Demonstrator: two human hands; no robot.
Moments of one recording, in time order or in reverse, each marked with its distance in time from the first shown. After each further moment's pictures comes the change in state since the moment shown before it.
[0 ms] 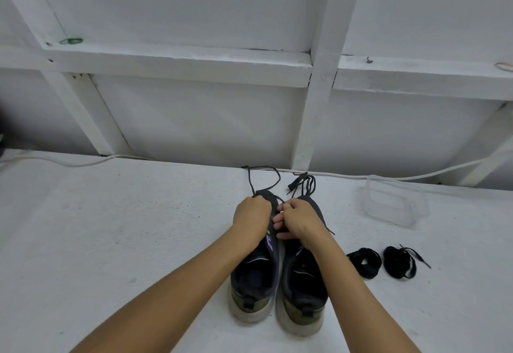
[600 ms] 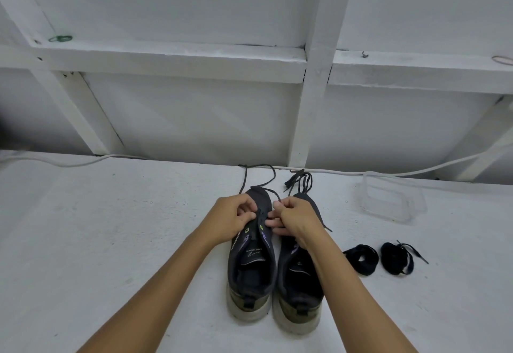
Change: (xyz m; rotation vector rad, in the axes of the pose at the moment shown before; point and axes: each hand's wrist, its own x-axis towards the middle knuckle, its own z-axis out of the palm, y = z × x) left_hand -0.014 -0.055 0.030 -0.902 0.147 0.045; right_hand 0.003 0.008 0.001 0.147 -0.003 -0.029
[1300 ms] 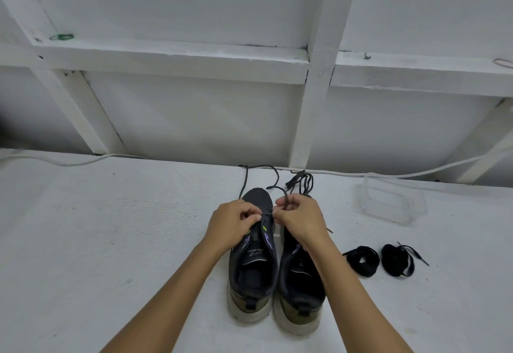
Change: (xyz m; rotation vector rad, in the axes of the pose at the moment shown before) left_hand 0.000 -0.010 0.020 0.063 0.104 -0.009; right_hand -0.008 0.002 -0.007 -0.208 0.126 -0.232
